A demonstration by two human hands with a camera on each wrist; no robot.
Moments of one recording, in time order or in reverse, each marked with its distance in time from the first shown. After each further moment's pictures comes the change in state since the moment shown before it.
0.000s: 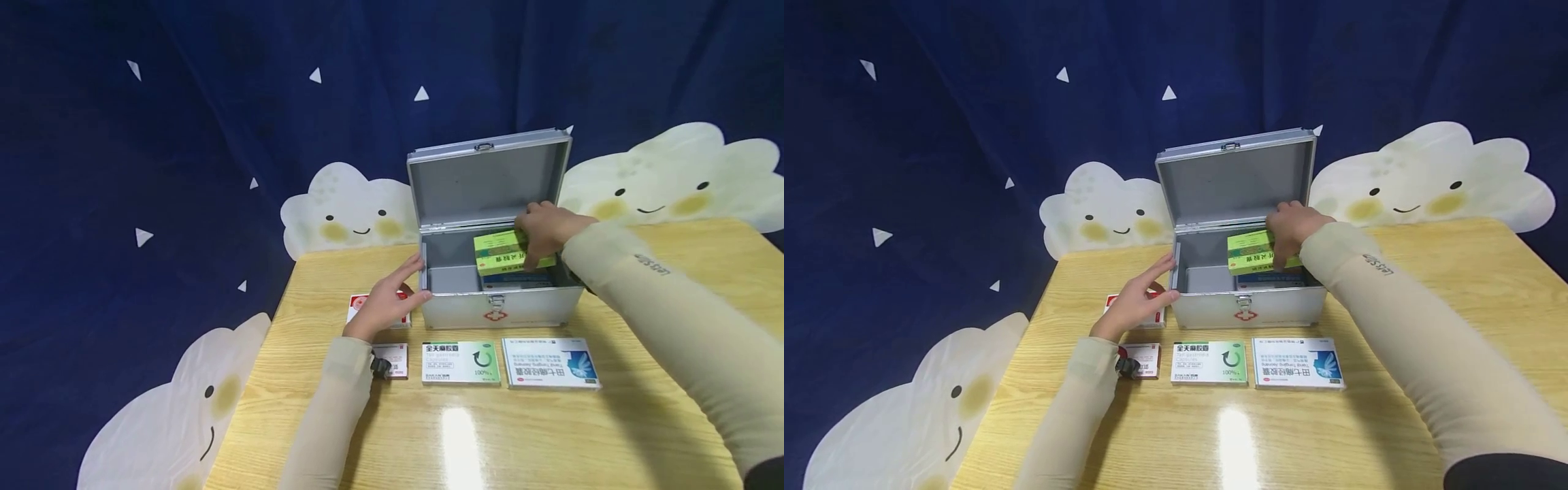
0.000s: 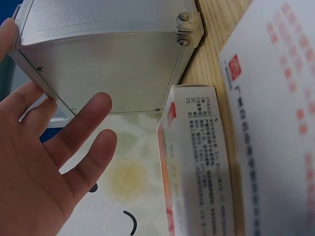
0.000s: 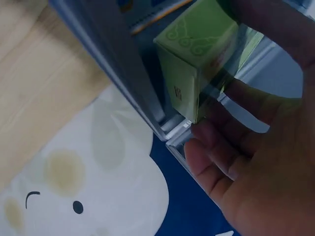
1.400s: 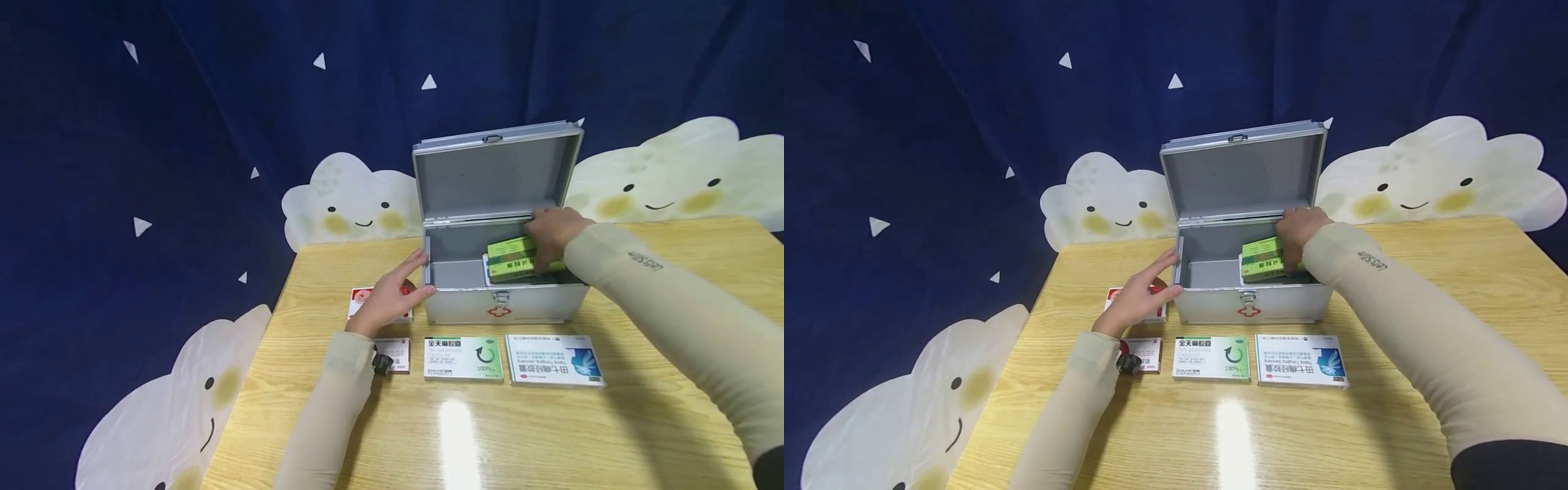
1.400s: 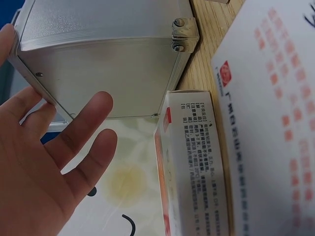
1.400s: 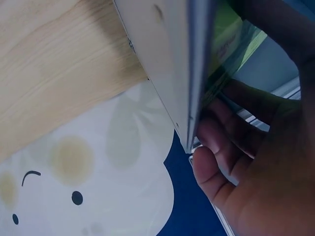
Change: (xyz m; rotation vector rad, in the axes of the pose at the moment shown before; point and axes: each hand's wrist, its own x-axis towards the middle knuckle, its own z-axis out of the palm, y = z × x) left_hand 0.001 -0.001 0.002 -0.035 -0.013 -0.011; right_hand 0.004 0.001 0.017 -0.179 -0.005 -0.027
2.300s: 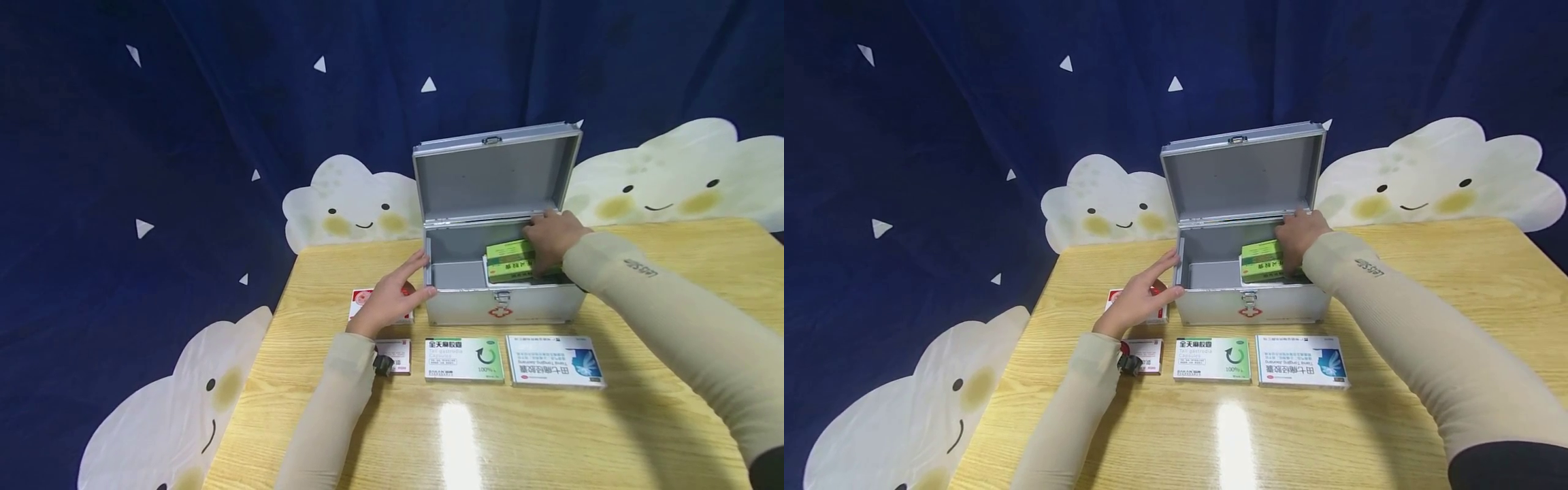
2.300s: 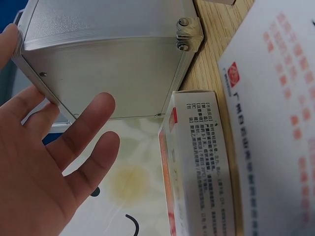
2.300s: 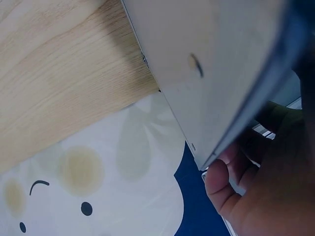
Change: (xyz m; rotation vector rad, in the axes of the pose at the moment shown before) left_hand 0.000 0.002 -0.001 0.015 -0.012 -0.013; right_hand 0.002 0.001 0.013 -0.027 0.066 -0.017
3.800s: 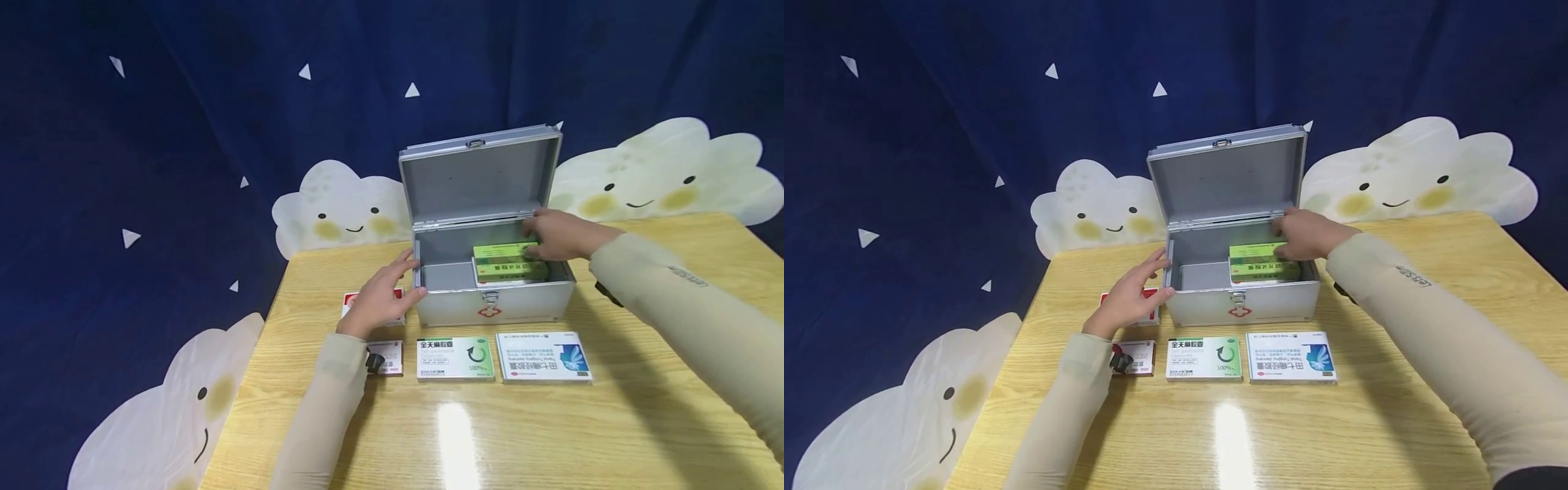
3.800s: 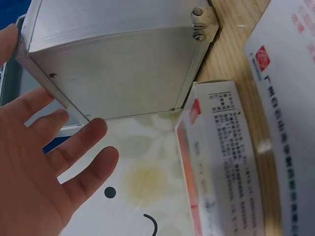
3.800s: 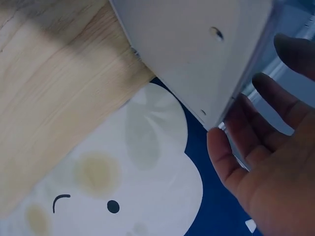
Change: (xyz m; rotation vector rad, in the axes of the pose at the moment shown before) left_hand -0.001 0.012 -0.006 0.281 0.032 0.039; right_hand -0.025 0.027 0.001 0.332 0.099 -0.110
